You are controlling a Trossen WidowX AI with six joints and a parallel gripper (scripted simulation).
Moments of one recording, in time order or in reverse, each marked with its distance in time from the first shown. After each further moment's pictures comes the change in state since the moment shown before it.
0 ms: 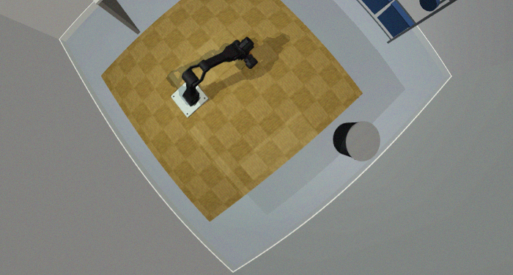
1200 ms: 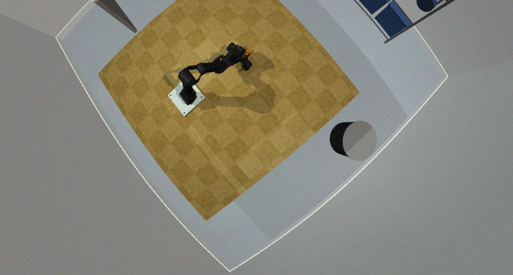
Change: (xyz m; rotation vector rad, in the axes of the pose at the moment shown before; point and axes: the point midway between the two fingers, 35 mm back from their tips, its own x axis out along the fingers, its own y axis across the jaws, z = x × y) arm 0.025 0.000 -0.005 0.003 -0.493 0.003
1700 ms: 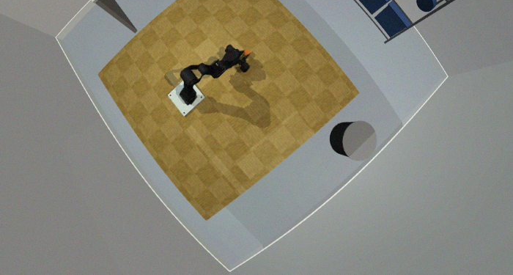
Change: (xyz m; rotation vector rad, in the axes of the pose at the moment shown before) arm -0.010 0.000 -0.006 -0.002 -0.164 -0.001
